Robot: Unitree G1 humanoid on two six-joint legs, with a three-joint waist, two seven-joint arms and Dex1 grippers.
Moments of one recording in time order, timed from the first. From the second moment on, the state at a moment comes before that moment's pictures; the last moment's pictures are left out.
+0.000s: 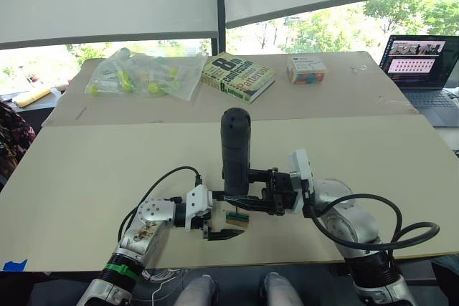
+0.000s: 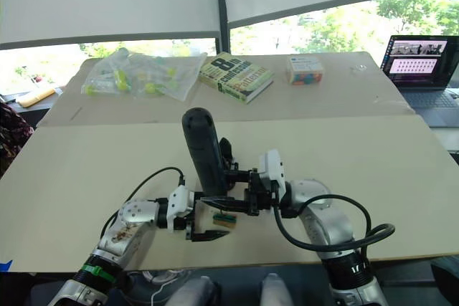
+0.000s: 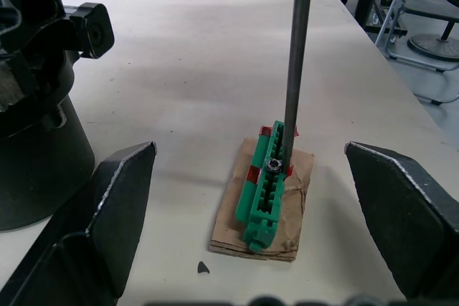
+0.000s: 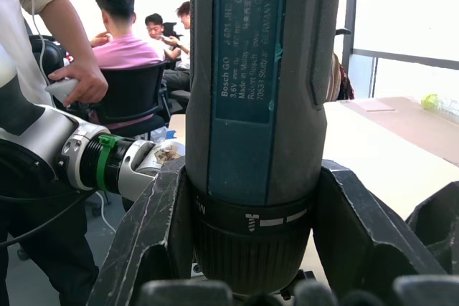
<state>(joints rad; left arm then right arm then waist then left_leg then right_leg) -0.25 0.40 -0.26 0.17 -0.23 -0.13 -1.20 -0.31 -0.36 0.16 -0.25 0.53 0.24 1.14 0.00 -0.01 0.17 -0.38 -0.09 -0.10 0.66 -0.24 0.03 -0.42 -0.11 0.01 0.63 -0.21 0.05</state>
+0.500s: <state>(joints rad) -0.25 0.40 -0.26 0.17 -0.23 -0.13 -1.20 -0.31 -0.36 0.16 -0.24 0.56 0.25 1.15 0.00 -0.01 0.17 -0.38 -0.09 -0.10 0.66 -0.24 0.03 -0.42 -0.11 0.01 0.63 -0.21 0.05</state>
